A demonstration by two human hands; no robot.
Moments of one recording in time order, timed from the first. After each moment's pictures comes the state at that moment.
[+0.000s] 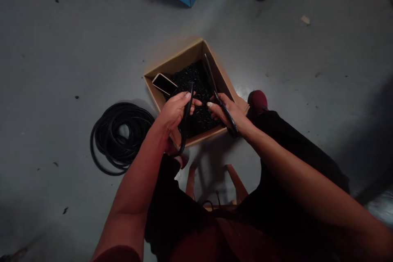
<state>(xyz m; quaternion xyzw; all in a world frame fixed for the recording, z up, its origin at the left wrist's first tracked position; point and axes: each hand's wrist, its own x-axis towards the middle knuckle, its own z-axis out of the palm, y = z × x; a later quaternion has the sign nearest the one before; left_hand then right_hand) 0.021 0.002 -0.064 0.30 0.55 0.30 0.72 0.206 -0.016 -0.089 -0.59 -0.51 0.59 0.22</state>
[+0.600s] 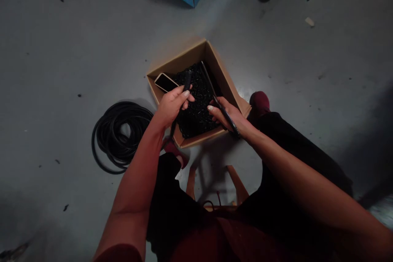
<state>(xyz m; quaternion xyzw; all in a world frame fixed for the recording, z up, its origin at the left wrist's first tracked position) 0.005 0.009 -0.055 0.53 0.60 0.26 0.55 0.207 -0.021 -0.092 -0.57 -0.56 0.58 0.17</state>
